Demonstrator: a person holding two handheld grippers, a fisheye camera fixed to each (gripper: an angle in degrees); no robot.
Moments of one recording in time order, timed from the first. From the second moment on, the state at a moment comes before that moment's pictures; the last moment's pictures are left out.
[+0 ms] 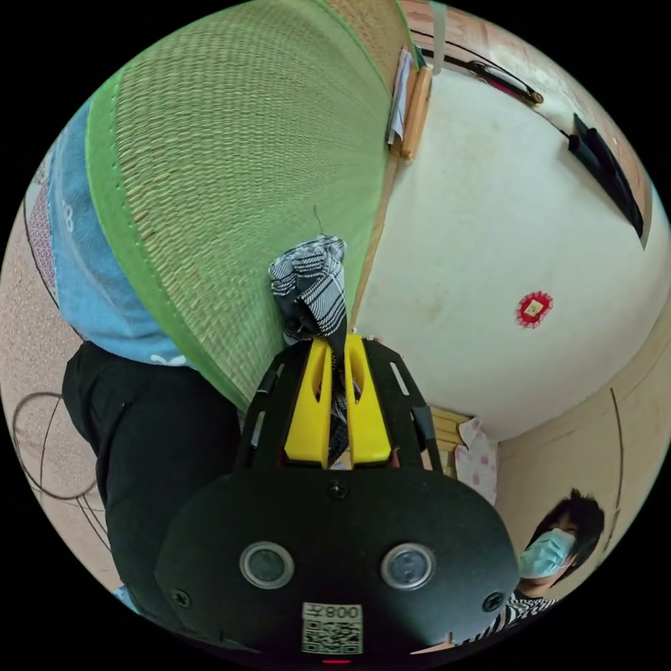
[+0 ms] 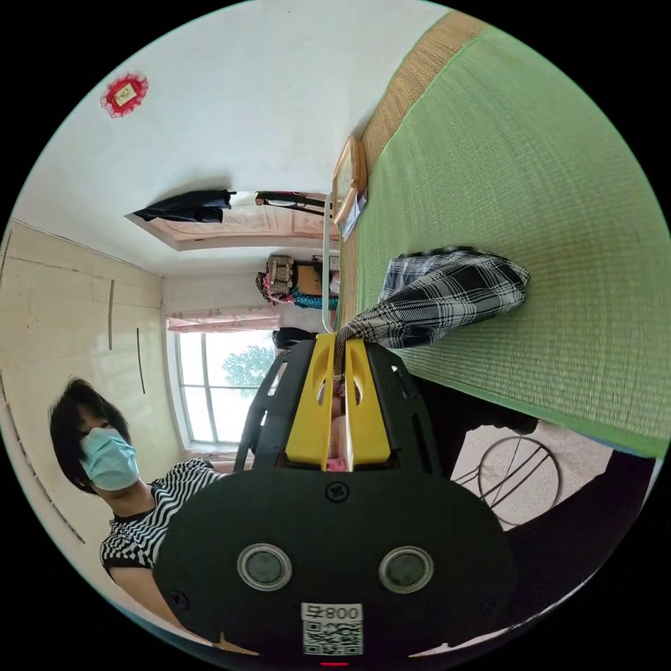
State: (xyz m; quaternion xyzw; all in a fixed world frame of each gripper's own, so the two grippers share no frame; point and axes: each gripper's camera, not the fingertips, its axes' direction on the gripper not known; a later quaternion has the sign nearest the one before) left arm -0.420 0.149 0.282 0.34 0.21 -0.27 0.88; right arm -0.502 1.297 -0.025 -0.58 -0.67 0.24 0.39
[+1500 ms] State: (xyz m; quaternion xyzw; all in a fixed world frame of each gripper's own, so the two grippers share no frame) left arm 0.403 0.019 0.564 0.07 0.22 0.11 0.97; right arm 0.131 1.249 0.105 -0.24 -0.66 0.39 0.59
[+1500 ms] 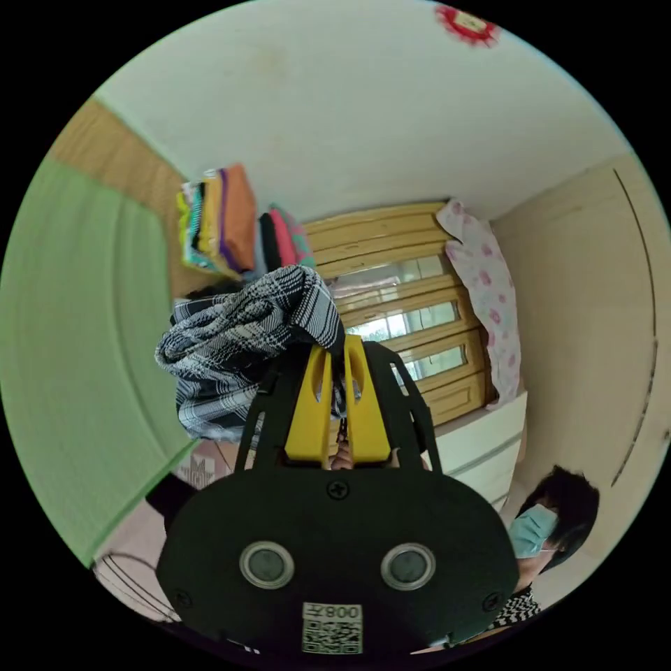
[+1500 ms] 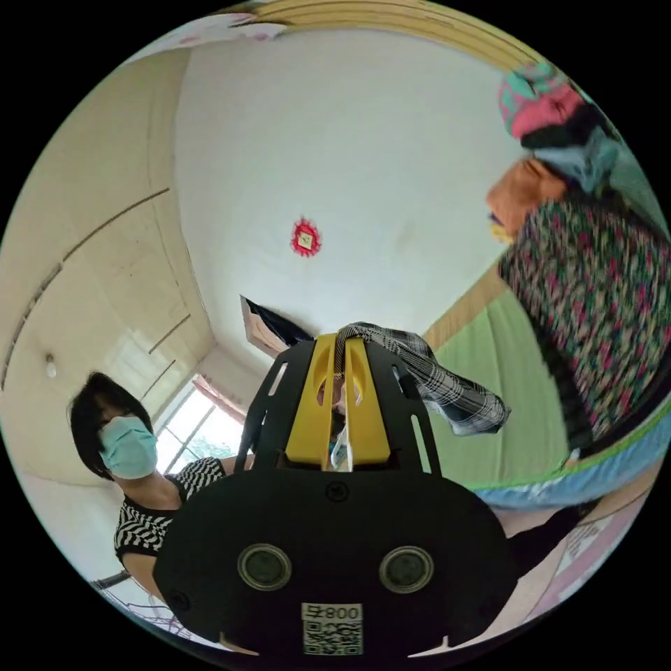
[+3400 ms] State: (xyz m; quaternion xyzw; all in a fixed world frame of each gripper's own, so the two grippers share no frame) left arm 0.888 -0.079 0.912 -0.03 -0.02 0.33 0.94; right arm 0.207 1.429 0.239 -0.36 -0.24 0.32 0.84
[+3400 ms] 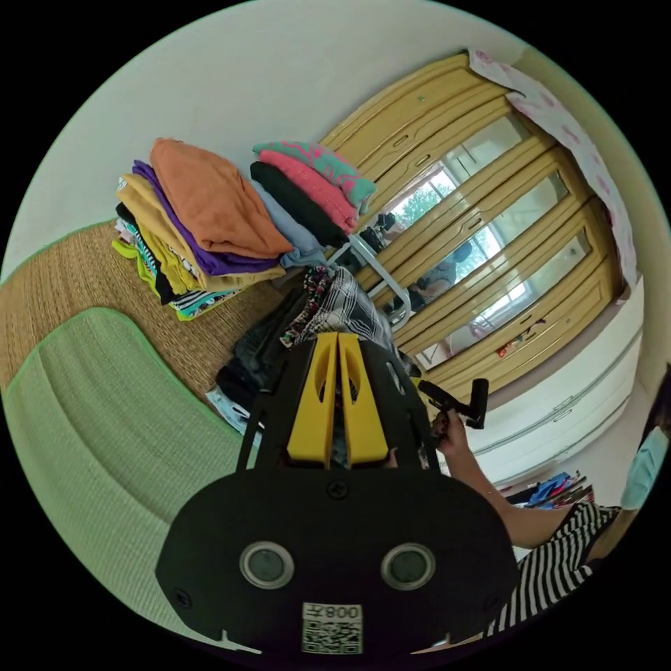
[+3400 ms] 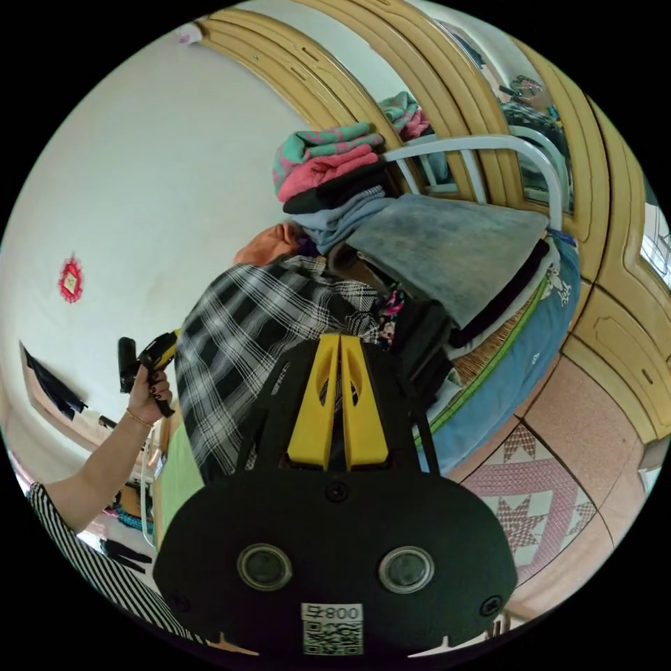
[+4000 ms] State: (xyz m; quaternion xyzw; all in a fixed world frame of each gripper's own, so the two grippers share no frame) left arm 0.908 -0.065 0.949 -0.03 -0.08 0.41 0.91; right arm 0.013 1.403 0.133 -0.36 -0.30 0.12 0.88
